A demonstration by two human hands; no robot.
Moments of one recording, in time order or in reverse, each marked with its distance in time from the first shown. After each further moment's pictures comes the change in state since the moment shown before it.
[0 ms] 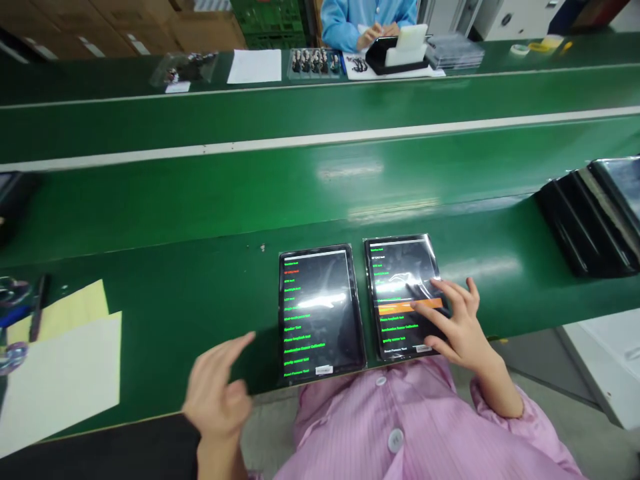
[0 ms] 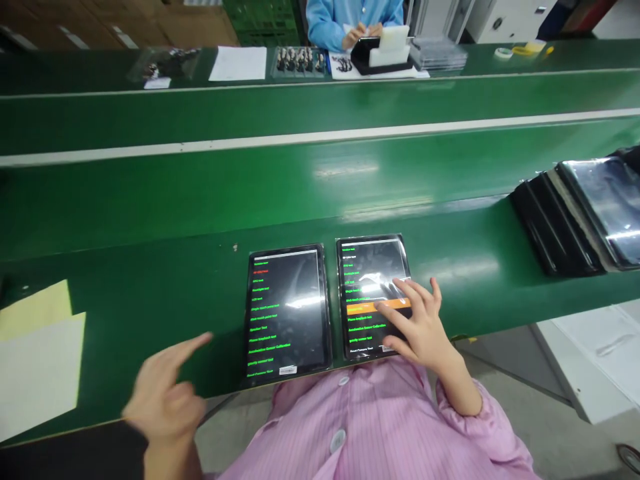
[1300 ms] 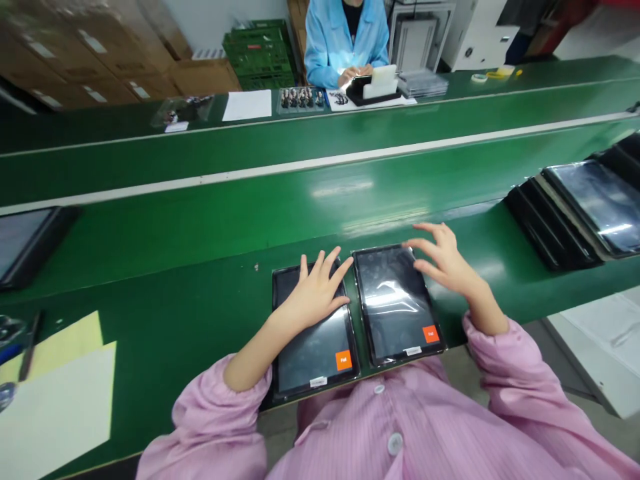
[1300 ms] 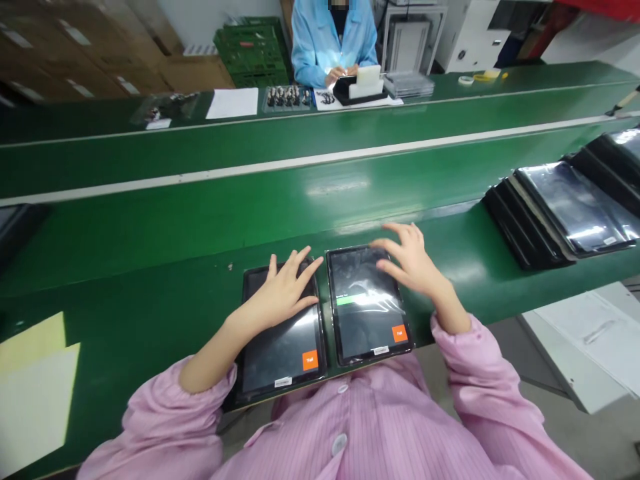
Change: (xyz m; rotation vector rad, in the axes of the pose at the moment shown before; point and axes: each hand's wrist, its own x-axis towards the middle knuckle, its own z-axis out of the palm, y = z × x) left_hand 0.105 0.138 0.101 0.681 -0.548 1.011; right_hand 0.092 0.072 -0.014 0.050 -0.027 0.023
